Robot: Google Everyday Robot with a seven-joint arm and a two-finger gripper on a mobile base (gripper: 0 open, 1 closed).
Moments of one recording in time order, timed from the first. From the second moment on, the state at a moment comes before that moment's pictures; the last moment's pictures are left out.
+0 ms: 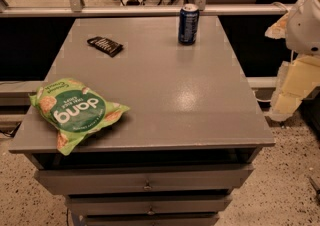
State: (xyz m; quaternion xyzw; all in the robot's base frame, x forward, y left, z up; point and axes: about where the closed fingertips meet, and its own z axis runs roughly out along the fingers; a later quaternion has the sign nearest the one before) arm 0.438 -0.217 0.977 -0.60 0.78 -0.04 0.16
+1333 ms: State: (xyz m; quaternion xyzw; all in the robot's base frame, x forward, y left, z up) arm 0.531 -0.089 0.944 -0.60 0.76 0.03 0.23
